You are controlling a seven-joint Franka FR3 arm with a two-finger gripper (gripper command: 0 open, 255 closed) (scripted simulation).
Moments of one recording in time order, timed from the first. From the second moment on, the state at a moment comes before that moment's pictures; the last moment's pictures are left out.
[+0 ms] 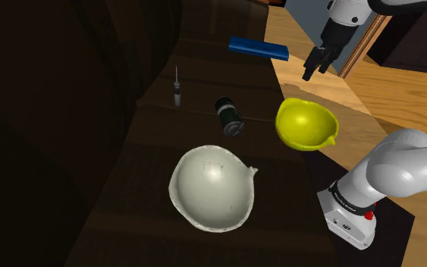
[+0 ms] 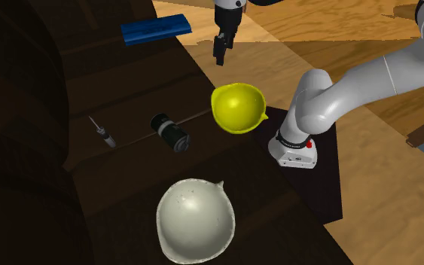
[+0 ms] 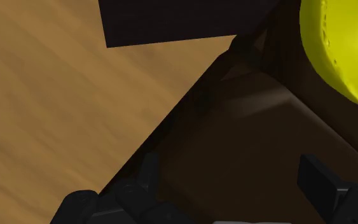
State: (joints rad) arm -0.02 -0.77 -0.03 -2.39 -0.06 1.65 0.05
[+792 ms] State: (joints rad) arm 0.03 -0.62 0.17 -2.36 0.09 1.76 0.34
